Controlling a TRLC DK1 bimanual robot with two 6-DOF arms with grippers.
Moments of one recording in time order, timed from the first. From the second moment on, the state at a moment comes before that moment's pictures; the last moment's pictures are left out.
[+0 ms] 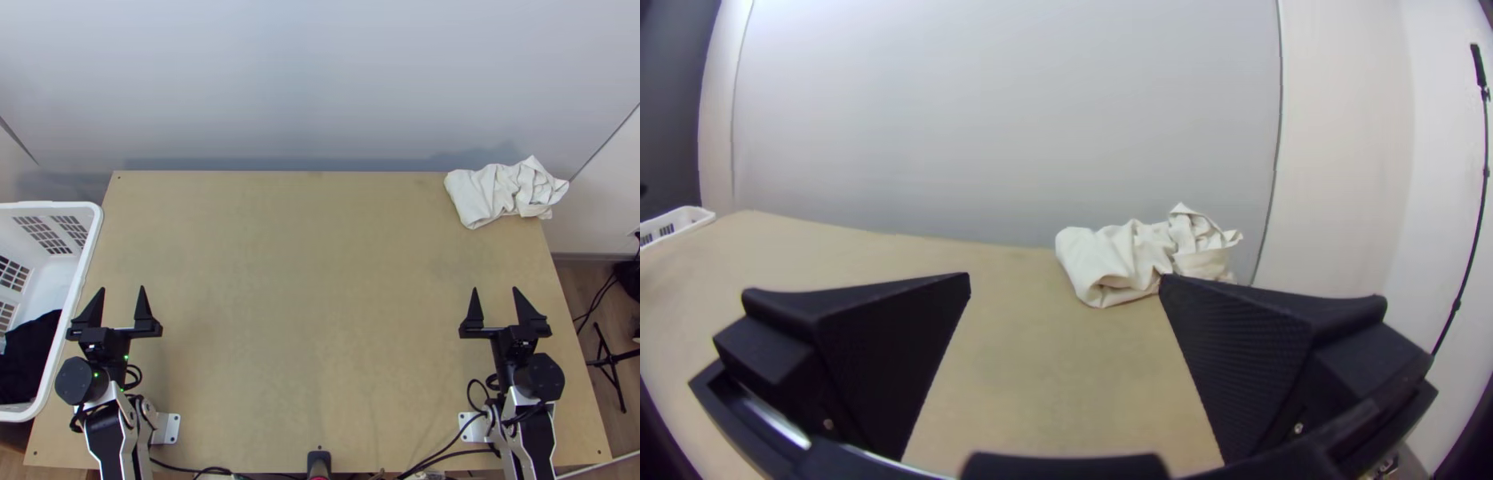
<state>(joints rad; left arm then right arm) 0.39 0.00 0.00 0.06 0.30 0.06 0.04 0.00 0.01 0.00 0.06 -0.06</state>
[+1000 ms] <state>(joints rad) 0.37 0.37 0.34 0.00 0.21 -0.03 0.02 0.34 0.36 0.06 0.08 0.01</state>
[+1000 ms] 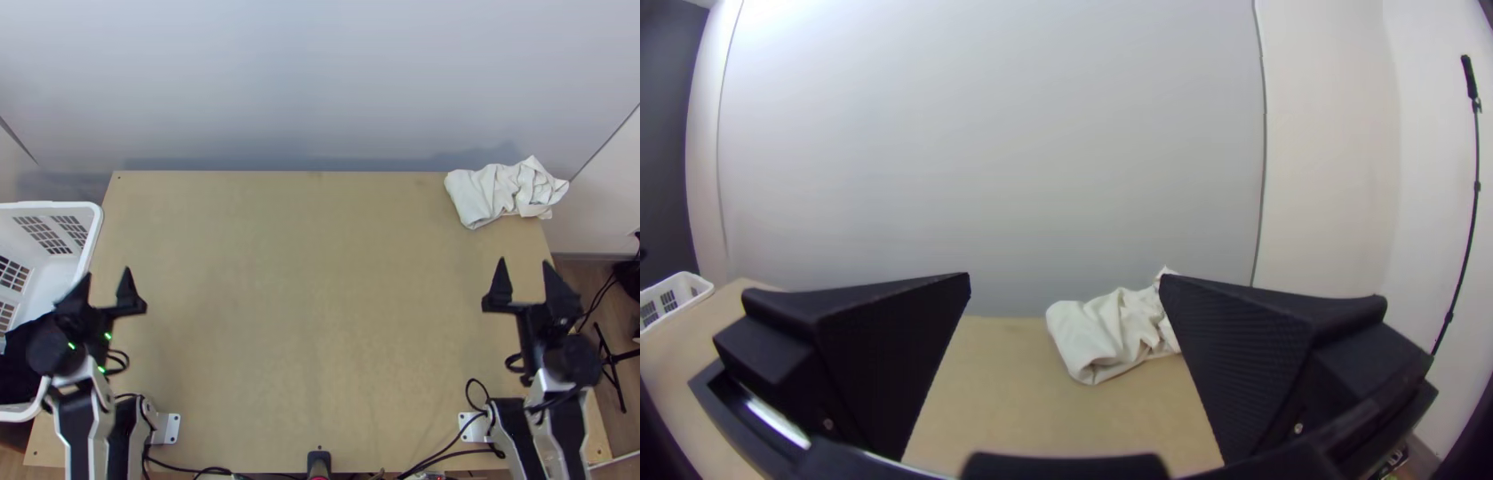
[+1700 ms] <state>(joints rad) 0.28 1.00 1.17 -0.52 0.24 -0.01 0.19 1.00 1.14 -0.28 0.08 -0.01</state>
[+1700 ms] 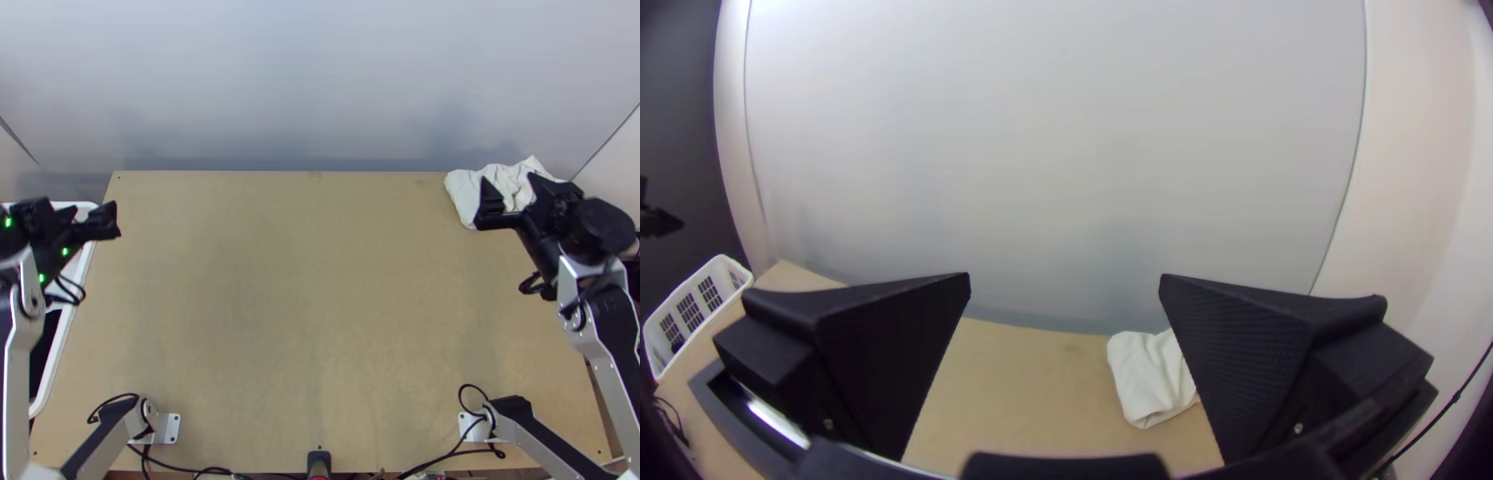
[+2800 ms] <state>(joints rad) 0.85 1.60 1.40 -0.57 0.03 0.17 0.64 1.35 1.38 -0.52 -0.03 0.01</state>
